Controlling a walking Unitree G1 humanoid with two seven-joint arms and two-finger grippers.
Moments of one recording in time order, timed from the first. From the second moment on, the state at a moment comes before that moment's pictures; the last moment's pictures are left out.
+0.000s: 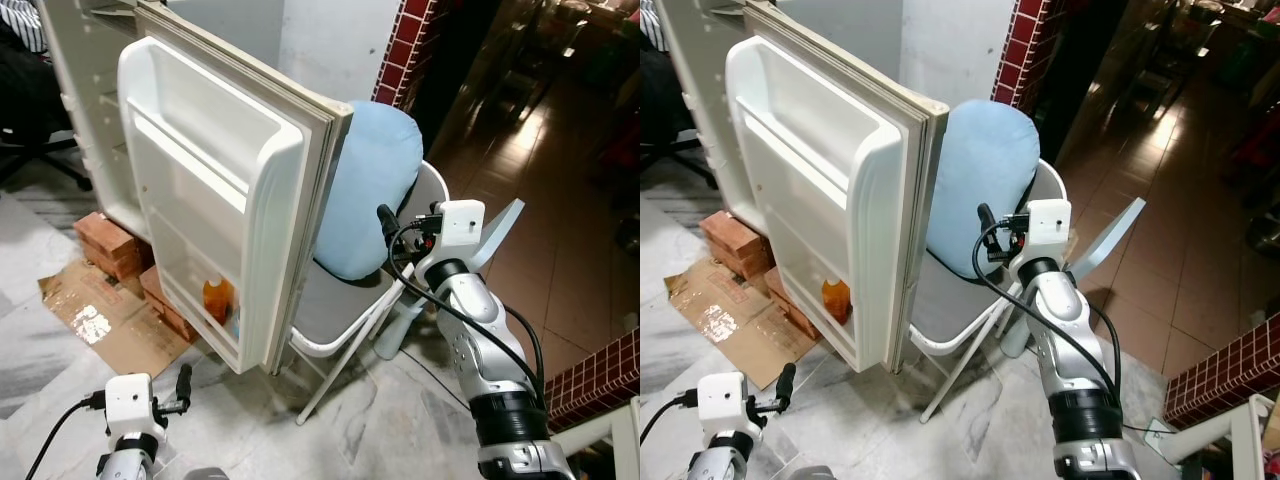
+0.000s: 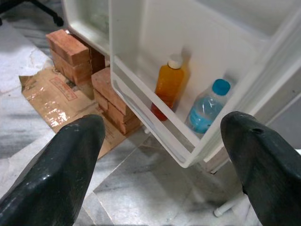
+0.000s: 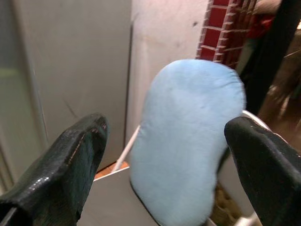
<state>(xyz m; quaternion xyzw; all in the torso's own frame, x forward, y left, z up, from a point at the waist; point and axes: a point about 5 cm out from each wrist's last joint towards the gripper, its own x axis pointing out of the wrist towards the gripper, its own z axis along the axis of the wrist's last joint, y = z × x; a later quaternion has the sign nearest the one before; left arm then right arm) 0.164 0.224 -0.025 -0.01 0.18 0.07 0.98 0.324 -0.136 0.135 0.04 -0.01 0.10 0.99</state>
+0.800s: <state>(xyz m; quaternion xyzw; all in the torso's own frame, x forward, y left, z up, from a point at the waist) 0.149 0.249 -0.016 0.02 0.18 0.10 0.98 0.340 -0.085 0.133 0.05 0.08 0.15 0.98</state>
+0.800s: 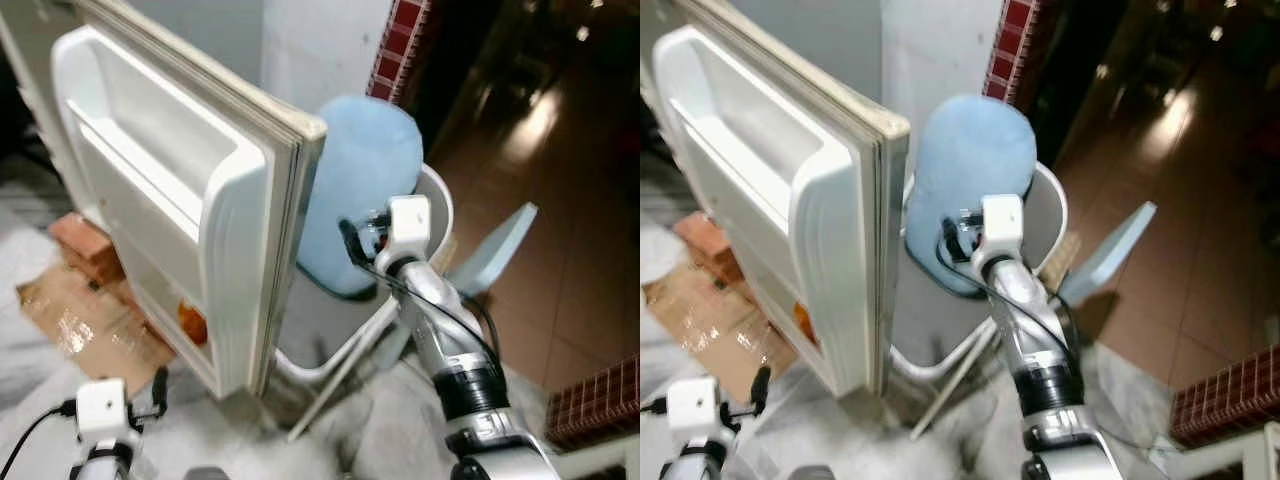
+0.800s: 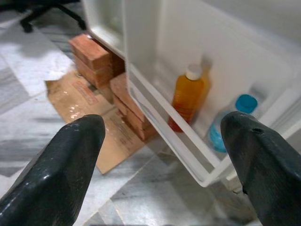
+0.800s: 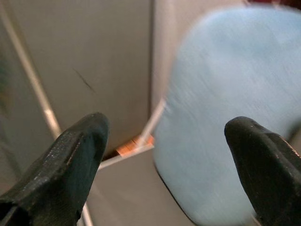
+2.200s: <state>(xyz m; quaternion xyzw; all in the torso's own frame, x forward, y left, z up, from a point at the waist) 0.112 0.243 -0.072 -0.17 0.35 0.21 0.90 0.311 0.031 0.182 -0.02 0.04 0.53 0.85</state>
